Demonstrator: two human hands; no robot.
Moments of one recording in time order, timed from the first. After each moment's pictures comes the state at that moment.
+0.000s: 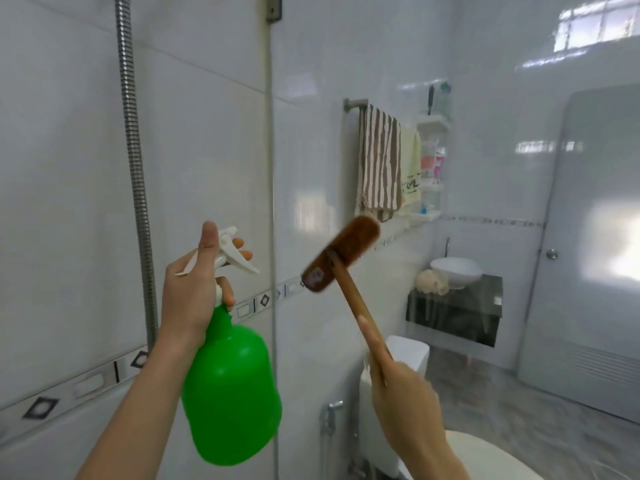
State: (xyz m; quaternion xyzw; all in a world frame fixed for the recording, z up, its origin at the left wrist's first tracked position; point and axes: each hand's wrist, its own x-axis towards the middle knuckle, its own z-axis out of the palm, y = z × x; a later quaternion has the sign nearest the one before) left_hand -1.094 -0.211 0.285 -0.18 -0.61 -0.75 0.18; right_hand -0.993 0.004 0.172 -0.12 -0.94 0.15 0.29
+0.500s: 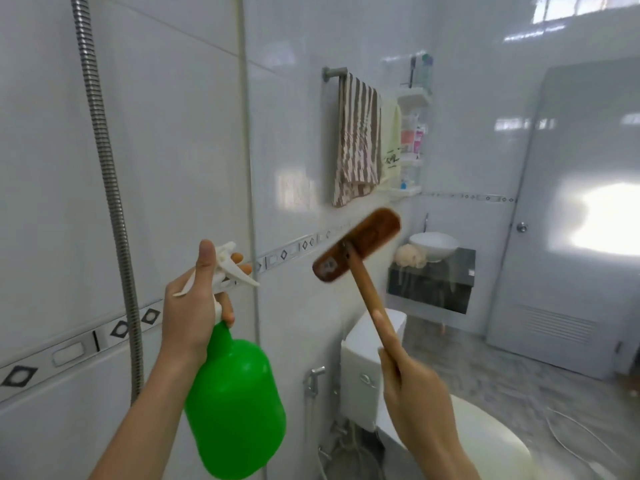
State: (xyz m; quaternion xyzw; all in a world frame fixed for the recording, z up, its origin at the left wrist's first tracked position) left_hand -1.064 -0.195 0.234 -0.16 -0.60 -0.77 0.11; right_hand -0.943 0.020 0.135 -0.15 -0.88 0.25 0.37
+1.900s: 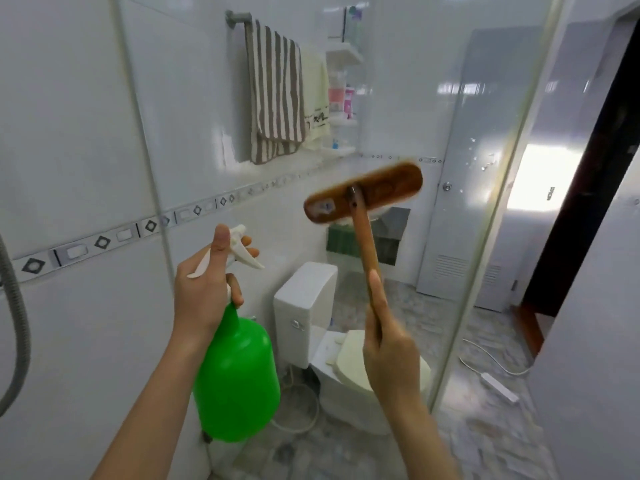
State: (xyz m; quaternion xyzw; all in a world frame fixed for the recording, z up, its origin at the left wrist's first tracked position) left_hand -0.939 -0.076 0.201 -0.22 -0.62 -0.75 0.07; right_hand -0.824 0.120 0.092 -0.15 -0.83 0.19 0.51
